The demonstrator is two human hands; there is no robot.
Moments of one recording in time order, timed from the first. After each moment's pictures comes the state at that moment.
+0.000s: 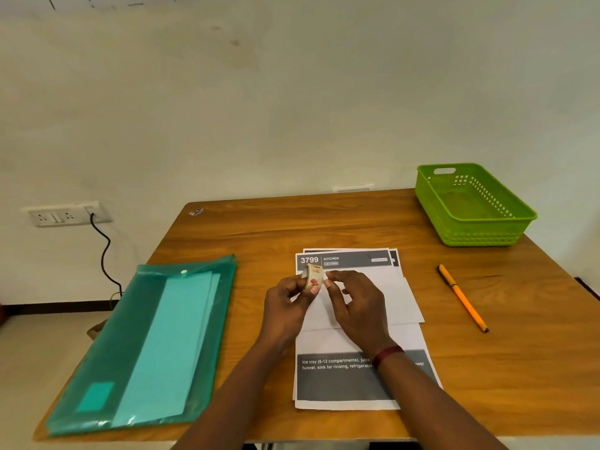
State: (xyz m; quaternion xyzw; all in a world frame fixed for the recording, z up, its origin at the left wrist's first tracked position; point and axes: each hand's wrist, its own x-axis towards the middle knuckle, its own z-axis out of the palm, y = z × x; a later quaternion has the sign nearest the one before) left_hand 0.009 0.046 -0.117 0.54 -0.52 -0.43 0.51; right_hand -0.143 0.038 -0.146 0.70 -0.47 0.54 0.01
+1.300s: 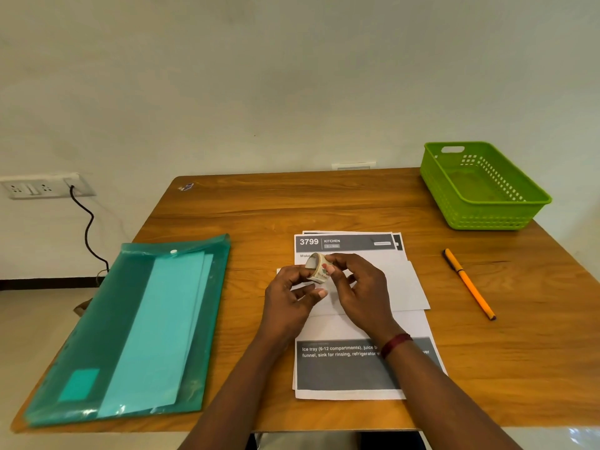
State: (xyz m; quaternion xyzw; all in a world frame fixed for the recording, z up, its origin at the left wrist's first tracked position) left_hand 0.012 0.047 -0.140 0.49 -0.55 -0.45 0.51; right_hand -0.145 0.032 -0.144 0.68 -0.48 0.53 -0.14
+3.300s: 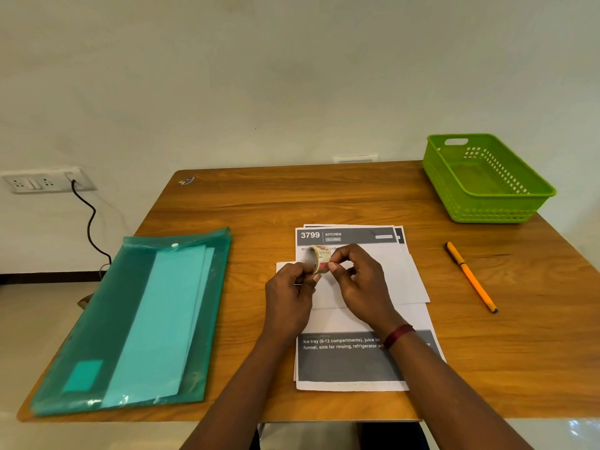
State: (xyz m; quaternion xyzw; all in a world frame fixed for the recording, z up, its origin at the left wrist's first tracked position) left_hand 0.011 0.047 -0.149 0.54 -0.64 -0.25 0.49; right_hand -0.146 0.032 -0.142 0.69 -0.46 0.52 -0.22
